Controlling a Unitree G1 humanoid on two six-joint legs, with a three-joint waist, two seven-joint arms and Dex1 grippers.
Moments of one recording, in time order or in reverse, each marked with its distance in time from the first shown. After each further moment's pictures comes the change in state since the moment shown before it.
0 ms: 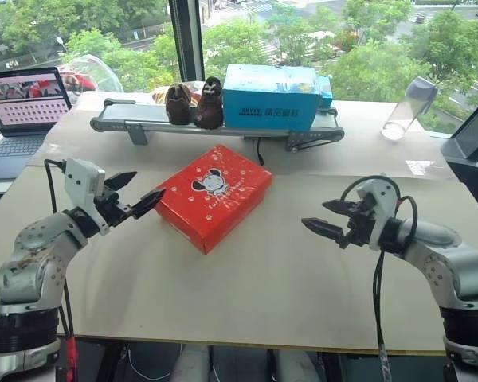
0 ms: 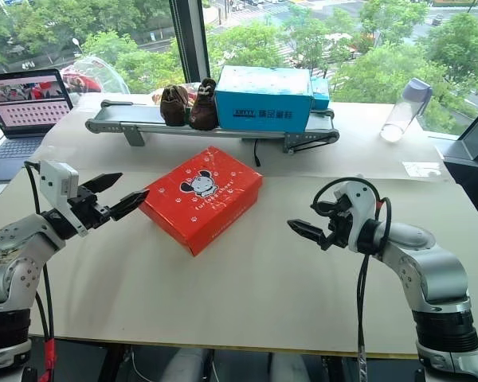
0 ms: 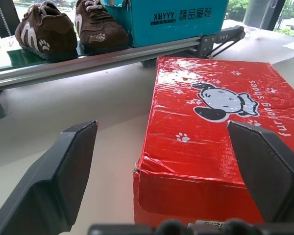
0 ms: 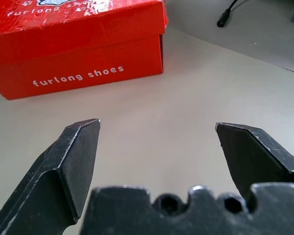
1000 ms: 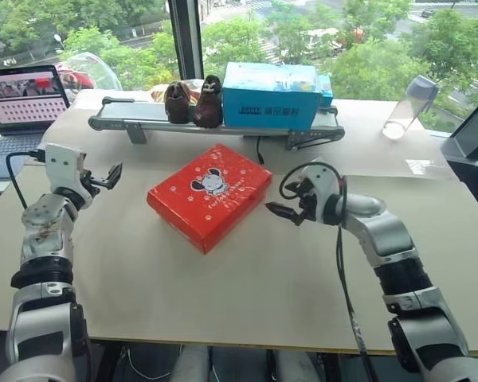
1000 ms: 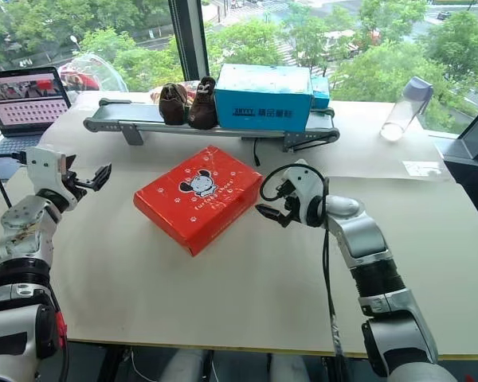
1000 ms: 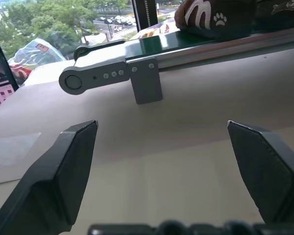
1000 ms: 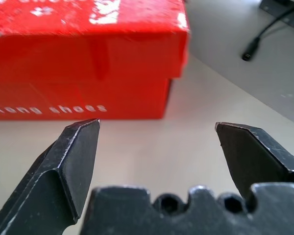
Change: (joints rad) left arm -0.397 0.008 -0.024 0.896 0.335 -0.545 0.141; right arm -0.321 0.153 0.260 0.356 -0.301 -0.206 -0.010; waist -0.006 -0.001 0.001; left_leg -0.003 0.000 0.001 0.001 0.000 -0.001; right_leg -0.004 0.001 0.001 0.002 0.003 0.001
